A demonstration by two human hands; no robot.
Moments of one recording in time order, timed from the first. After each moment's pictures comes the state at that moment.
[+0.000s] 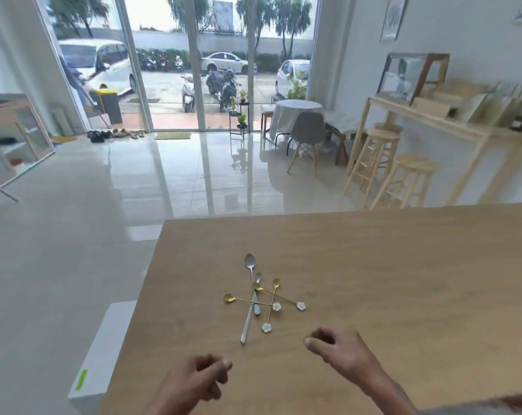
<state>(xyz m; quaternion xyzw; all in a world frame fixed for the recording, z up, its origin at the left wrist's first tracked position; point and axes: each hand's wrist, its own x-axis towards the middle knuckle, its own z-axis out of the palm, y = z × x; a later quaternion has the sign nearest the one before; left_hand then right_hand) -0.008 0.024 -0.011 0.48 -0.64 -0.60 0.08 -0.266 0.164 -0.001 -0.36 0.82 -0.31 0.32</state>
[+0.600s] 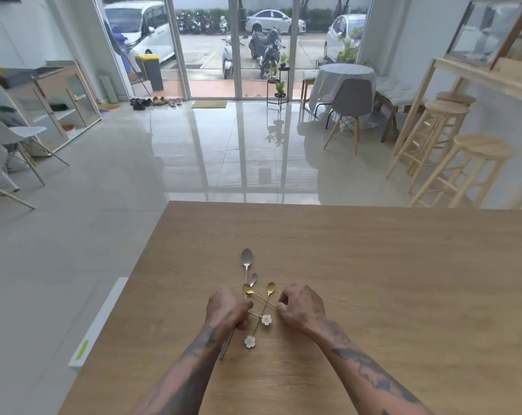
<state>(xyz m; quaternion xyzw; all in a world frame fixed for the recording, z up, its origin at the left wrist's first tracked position) -0.186 -0.054 -0.038 0.66 -0.55 -0.49 0.12 -0.342 0.008 -0.057 -0.53 0.81 -0.13 0.20</state>
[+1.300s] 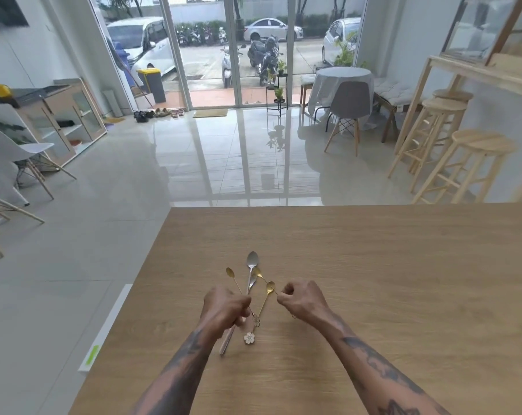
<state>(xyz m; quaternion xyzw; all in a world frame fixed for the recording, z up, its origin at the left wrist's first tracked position) -0.172 -0.042 -0.012 0.64 -0.57 -0.50 0.12 -0.348 0.019 -0.034 -0.47 0.80 -0.23 0.29</state>
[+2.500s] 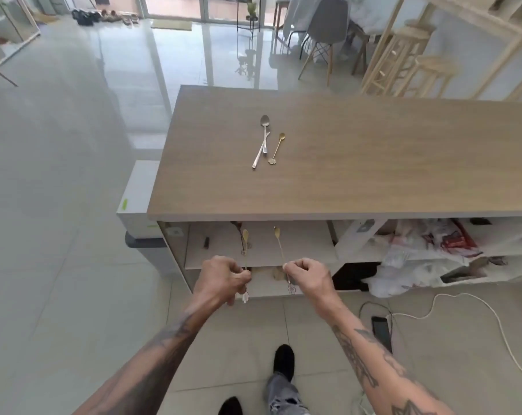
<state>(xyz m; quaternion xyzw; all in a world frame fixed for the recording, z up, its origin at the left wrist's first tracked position) 0.090 0.226 -0.099 0.53 -0.71 -0.45 0.06 -0.079 0.338 -0.090 -0.23 0.80 -0.41 0.37</state>
